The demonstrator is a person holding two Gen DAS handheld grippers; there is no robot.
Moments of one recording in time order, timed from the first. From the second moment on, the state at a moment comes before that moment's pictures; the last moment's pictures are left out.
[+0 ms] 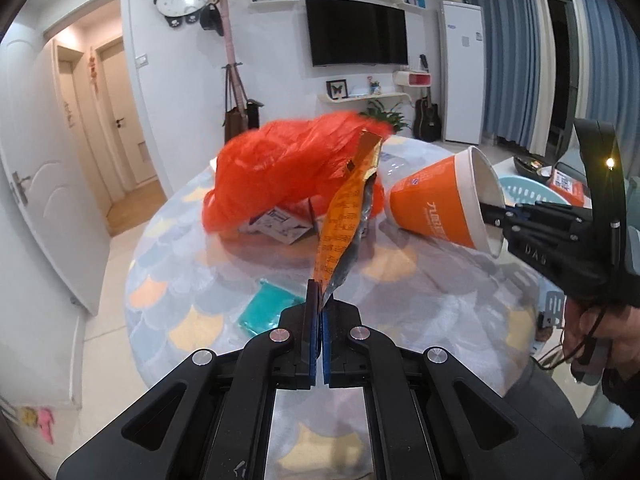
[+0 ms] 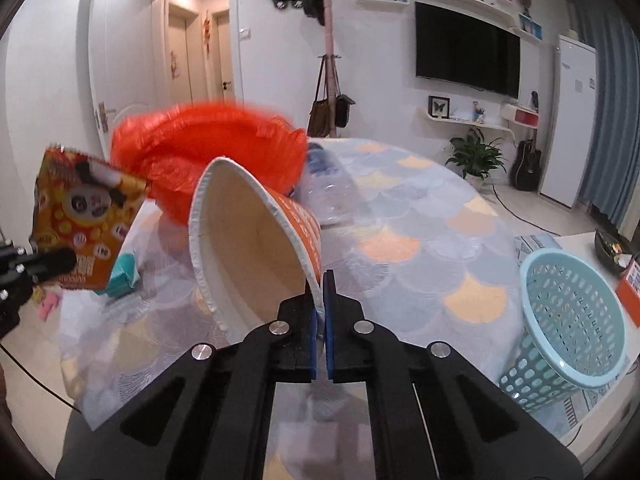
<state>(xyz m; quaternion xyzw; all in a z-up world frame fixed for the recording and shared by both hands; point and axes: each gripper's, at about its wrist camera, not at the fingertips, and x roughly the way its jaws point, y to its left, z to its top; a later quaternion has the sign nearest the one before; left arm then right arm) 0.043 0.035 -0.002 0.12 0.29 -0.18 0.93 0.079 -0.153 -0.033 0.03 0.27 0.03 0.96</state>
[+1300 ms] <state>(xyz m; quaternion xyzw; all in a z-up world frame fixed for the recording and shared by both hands) 0.111 -0.206 0.032 0.05 0.27 -0.43 0.86 0.001 -0.402 -0.027 0.13 0.17 -0.23 0.95</state>
